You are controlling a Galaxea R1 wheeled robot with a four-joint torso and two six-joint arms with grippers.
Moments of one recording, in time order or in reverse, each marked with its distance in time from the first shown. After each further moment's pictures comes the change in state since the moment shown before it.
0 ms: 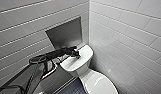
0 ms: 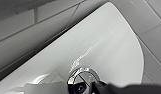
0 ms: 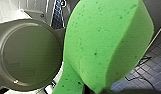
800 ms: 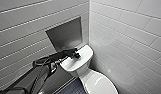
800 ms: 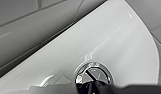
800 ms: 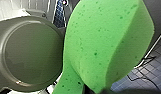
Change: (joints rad) left arm 0.039 0.052 -0.085 0.050 -0.037 0.004; right arm 0.000 0.023 -0.007 0.000 0.000 0.000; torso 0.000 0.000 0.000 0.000
